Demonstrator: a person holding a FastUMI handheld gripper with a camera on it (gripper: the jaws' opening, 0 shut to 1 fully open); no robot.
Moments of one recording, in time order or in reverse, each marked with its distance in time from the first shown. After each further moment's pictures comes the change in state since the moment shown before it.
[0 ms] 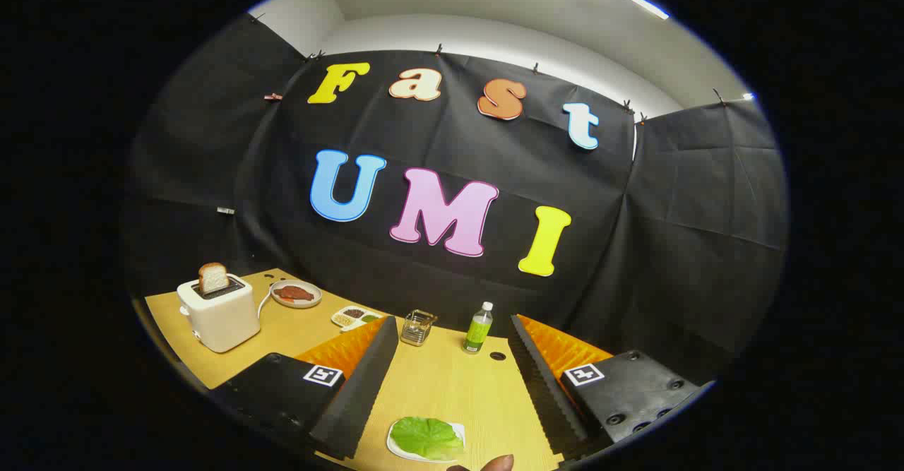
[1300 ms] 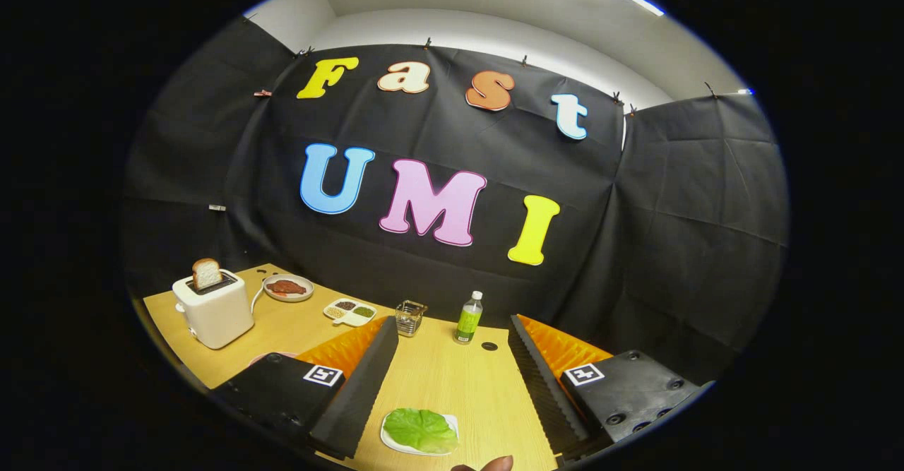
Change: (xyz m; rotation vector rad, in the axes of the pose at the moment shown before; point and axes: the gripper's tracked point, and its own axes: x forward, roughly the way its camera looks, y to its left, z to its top) arm -0.008 -0.020 -0.007 0.010 0.025 -0.034
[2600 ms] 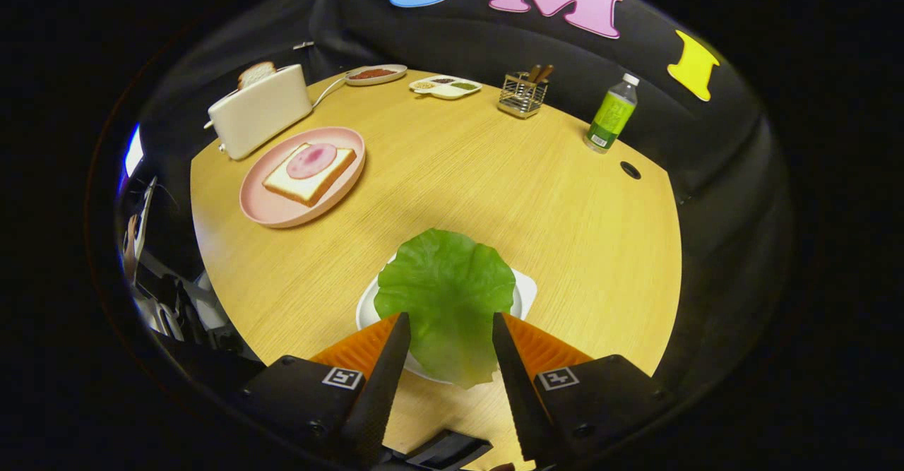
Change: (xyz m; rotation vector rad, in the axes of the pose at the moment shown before) arm 0.035 0.044 -0.336 -0.156 0.844 0.599
